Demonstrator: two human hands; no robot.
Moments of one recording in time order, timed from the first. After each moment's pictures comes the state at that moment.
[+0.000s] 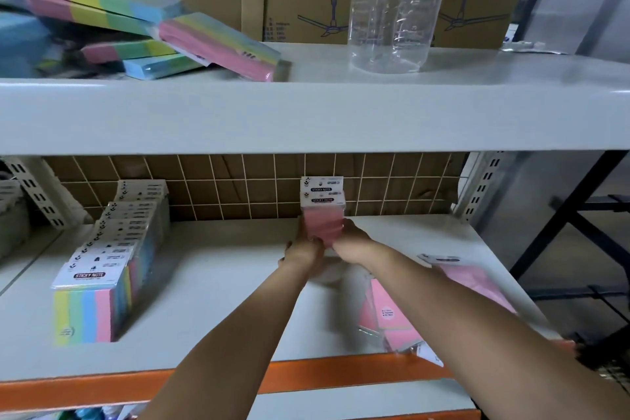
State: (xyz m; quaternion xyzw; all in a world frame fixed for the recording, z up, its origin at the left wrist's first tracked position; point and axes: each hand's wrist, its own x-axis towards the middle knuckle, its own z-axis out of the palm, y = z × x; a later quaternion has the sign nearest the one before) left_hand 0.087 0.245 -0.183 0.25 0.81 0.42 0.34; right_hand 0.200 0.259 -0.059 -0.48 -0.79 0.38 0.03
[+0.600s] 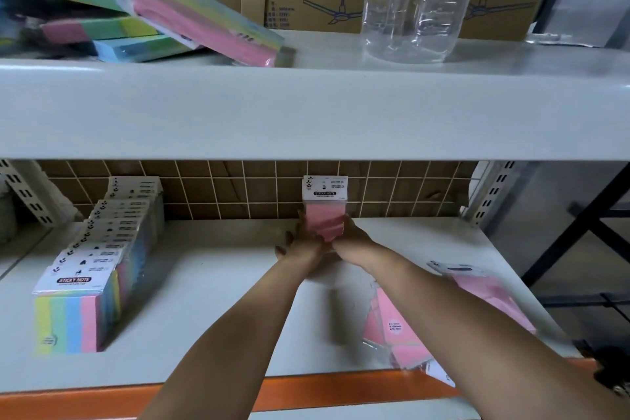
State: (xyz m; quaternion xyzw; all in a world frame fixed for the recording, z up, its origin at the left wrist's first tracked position) left_hand 0.107 0.218 -0.096 0.31 0.84 0.29 0.33; right_hand 0.191 0.277 -0.074 -0.46 -0.74 0.49 0.08
